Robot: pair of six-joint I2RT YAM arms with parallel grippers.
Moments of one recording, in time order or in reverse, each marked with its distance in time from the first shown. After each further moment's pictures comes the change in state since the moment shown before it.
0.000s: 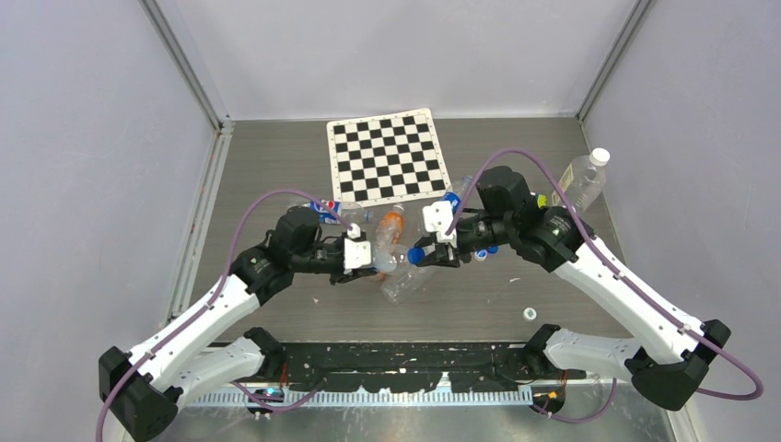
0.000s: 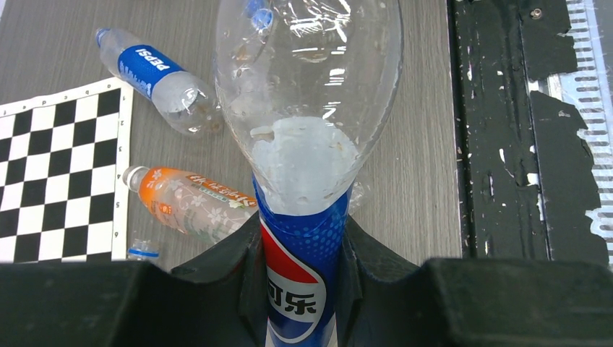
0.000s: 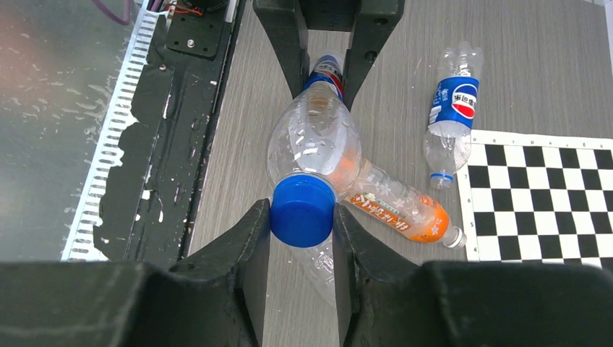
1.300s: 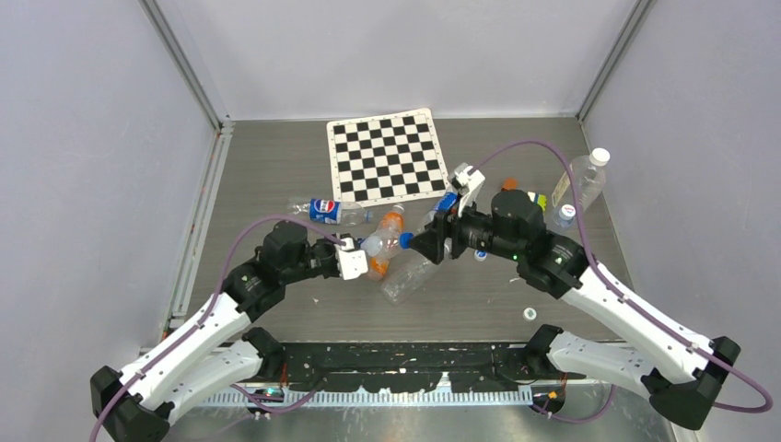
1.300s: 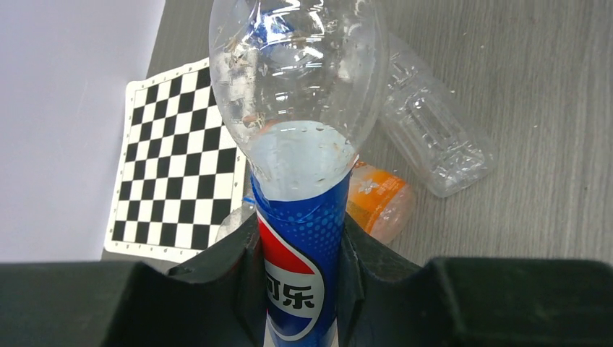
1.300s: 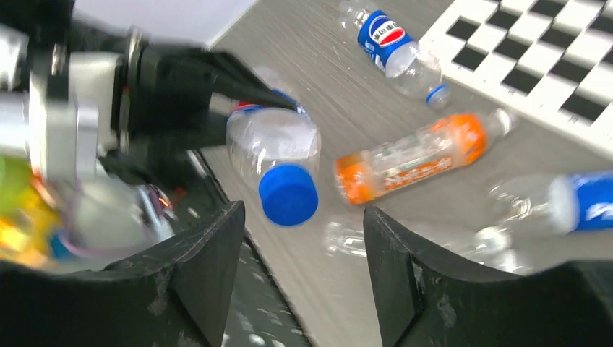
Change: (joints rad) left arm -0.018 -0.145 -0.121 0.129 -0.301 0.150; right arm 0.040 -0.132 -0.254 0.432 0.533 1.160
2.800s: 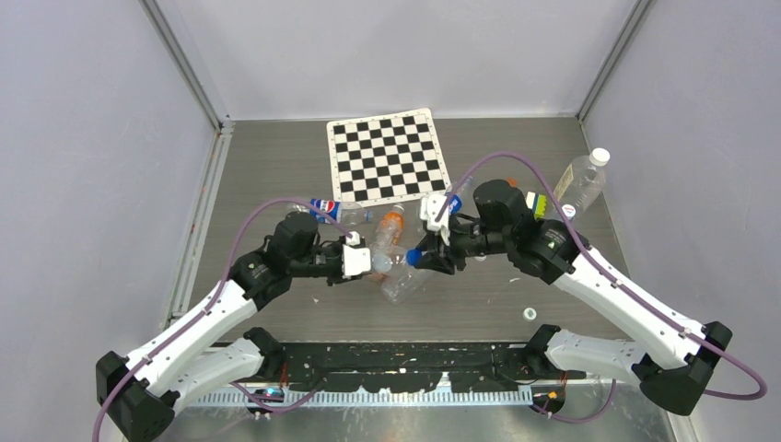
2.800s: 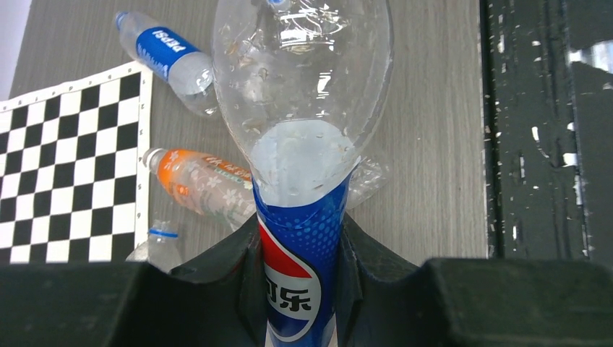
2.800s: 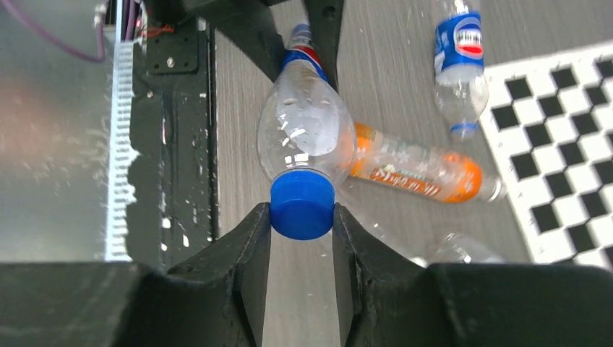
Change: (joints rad) left arm 0.000 0.108 0.086 -0.134 0.238 -0.097; right arm 0.006 0.078 0.146 -0.320 -0.378 -0.944
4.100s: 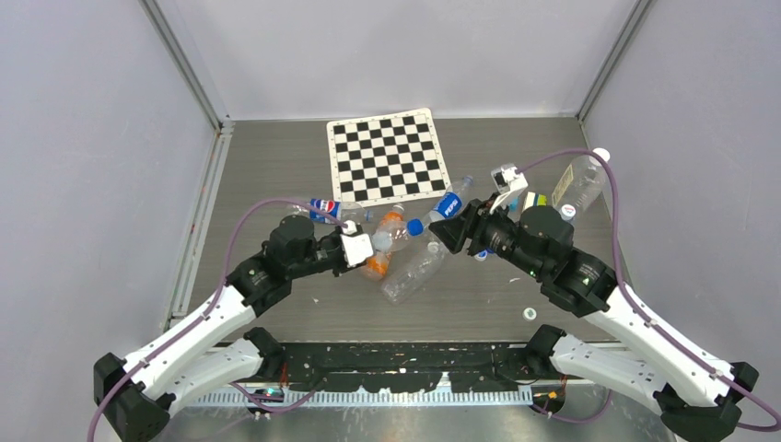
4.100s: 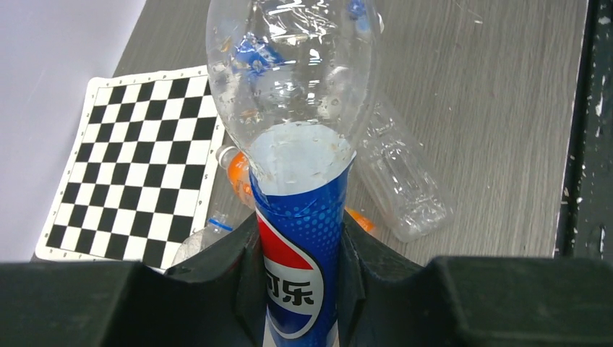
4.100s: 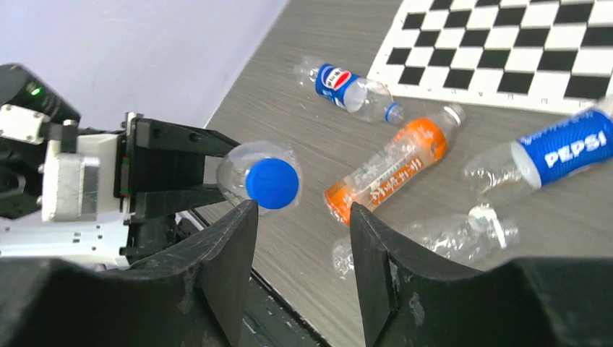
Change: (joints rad) left arm -0.034 -0.035 -0.030 0.171 -0.214 -0.105; right arm 0.006 -0.262 -0.193 0.303 0.604 0.972
